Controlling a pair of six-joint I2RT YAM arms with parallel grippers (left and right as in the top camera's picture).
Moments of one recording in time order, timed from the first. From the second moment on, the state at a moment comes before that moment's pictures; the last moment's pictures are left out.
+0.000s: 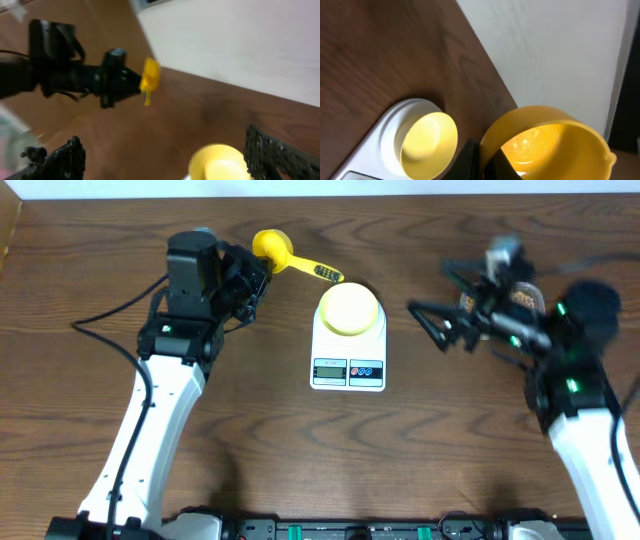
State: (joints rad) left arm -0.15 1.41 1.20 -0.36 0.29 -1.19; right arm 0.08 1.18 0.93 0.15 -0.96 0.28
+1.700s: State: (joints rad) left arm -0.31 1.49 1.20 -0.26 0.31 -1.21; right arm 0.36 1.54 1.06 0.30 -0.73 0.55
